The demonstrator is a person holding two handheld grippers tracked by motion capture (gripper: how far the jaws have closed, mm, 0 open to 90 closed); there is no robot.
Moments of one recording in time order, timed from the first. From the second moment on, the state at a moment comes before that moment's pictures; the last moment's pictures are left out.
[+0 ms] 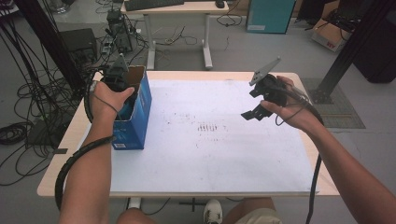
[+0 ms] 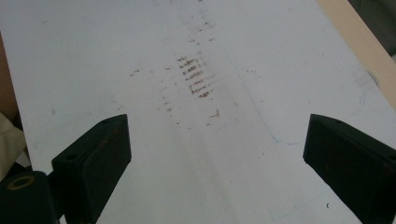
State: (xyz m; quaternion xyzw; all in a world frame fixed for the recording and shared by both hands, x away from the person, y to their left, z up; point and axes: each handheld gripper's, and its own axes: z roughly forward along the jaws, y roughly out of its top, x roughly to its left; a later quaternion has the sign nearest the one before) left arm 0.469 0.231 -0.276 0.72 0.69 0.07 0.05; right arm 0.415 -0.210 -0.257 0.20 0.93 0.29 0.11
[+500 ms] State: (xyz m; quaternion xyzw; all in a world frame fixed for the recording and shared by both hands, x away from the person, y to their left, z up) left arm 0.469 0.231 -0.276 0.72 0.69 0.06 0.06; right arm 0.415 -0.208 -0.256 0.19 0.93 0.29 0.11
